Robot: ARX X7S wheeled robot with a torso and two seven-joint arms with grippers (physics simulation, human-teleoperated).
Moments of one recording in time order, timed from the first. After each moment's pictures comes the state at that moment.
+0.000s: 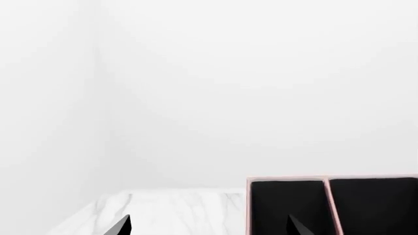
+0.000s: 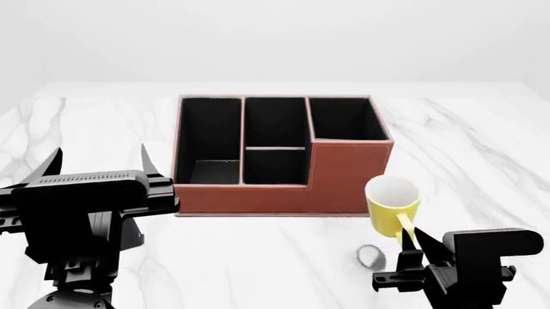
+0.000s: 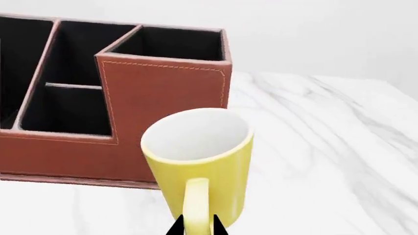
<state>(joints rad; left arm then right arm) -0.26 -0.21 0.05 0.92 -0.06 -0.98 -0.31 -0.02 0.43 0.13 -0.71 0.55 0.90 0.21</state>
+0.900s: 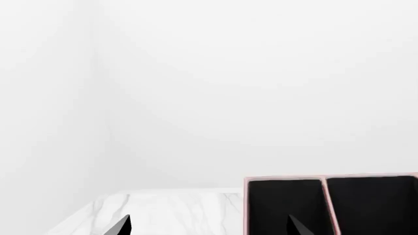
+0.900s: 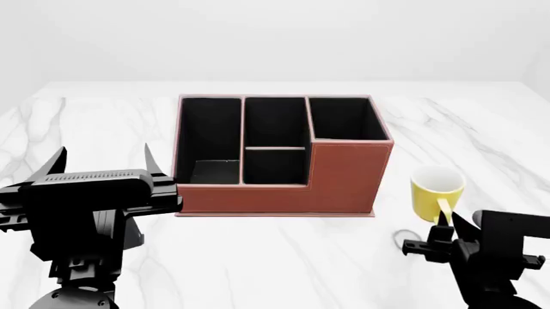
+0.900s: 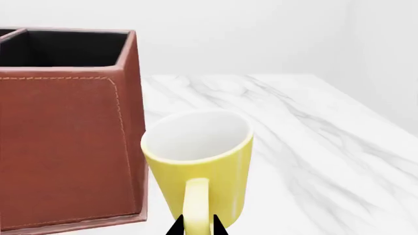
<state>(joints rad) -0.27 -0.23 0.07 0.91 -0.08 -0.97 -0.33 0.11 0.43 0.15 -0.38 0.44 0.72 0.22</state>
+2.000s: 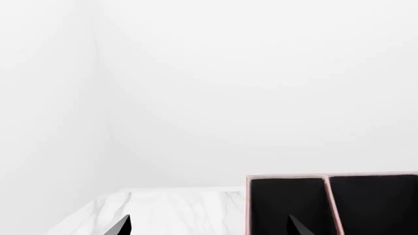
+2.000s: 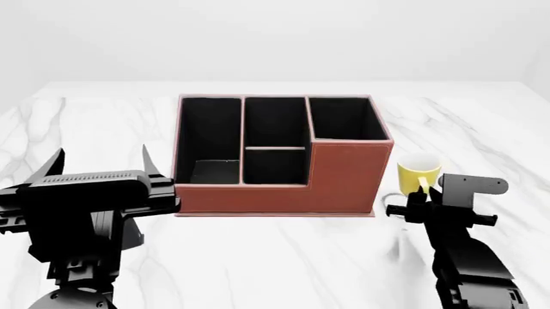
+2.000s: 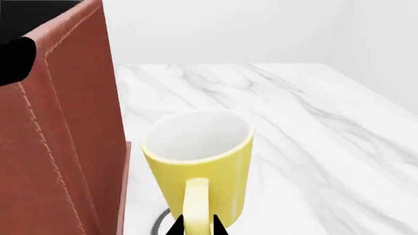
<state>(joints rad) -0.26 -0.24 0.06 0.90 -0.11 -0.96 -0.35 0.57 0.35 -0.04 0.50 0.27 0.32 0.09</state>
